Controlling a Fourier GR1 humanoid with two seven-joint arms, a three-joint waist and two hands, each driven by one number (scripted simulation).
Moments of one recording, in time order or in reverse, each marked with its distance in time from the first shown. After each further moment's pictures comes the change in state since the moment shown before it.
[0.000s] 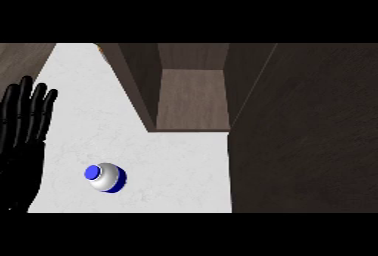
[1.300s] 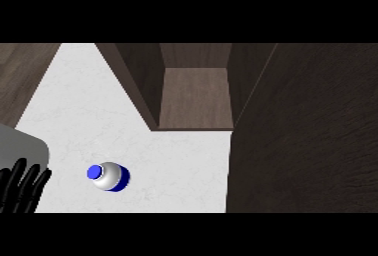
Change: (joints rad) left arm 0.546 -0.049 -0.066 -0.293 0.157 -0.148 0.123; right arm 0.548 0.021 0.136 -0.350 -0.194 0.150 0.115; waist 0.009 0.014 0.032
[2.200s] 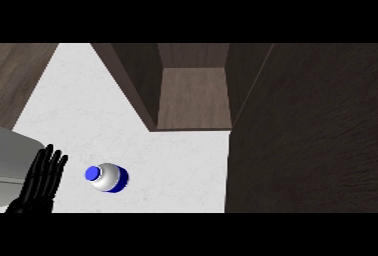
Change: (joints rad) left arm -0.129 -0.035 0.124 0.441 -0.099 0.022 -0.254; right arm 0.220 -0.006 0.058 -0.028 0.044 0.064 -0.165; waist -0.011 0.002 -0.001
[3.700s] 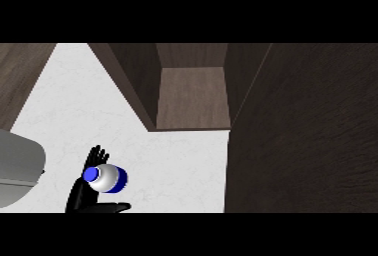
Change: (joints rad) left arm -0.439 0.043 0.160 1.144 -0.012 -0.133 -0.621; right arm 0.271 -0.041 0.043 -0.018 0.032 0.086 -0.218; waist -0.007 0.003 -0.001
